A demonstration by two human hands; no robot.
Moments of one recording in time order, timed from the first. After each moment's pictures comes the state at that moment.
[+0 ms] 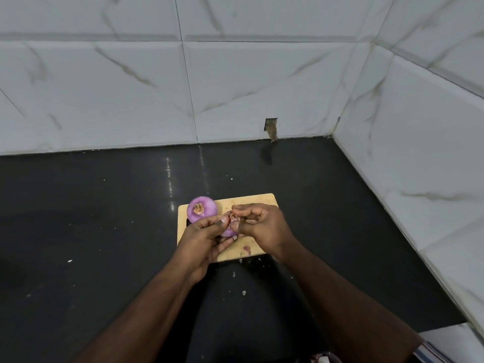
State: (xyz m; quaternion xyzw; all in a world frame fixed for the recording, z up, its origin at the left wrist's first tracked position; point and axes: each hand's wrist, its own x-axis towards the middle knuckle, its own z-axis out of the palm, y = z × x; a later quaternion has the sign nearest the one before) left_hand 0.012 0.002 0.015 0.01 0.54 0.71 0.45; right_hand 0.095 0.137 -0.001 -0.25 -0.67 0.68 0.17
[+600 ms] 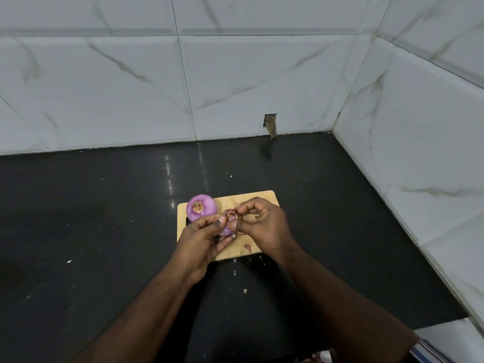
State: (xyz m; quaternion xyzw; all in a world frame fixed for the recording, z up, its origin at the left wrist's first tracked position) left_hand 0.009 0.000 0.006 -0.01 0.53 0.72 0.44; right_hand 0.099 0.129 0.009 -0.28 -0.71 0.61 0.21
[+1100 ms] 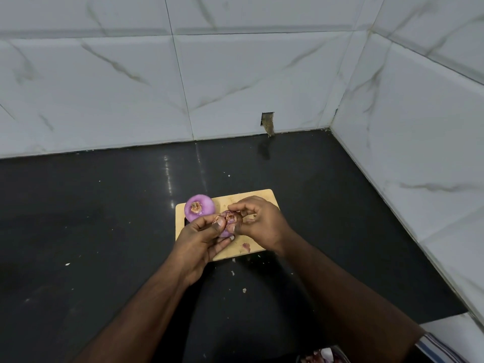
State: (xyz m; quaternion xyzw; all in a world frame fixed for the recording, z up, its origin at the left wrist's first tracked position) left_hand 0.005 -0.004 0.003 0.02 0.54 0.71 0.46; right_hand 0.095 0.143 0.007 -0.22 -0.79 0.55 0.15
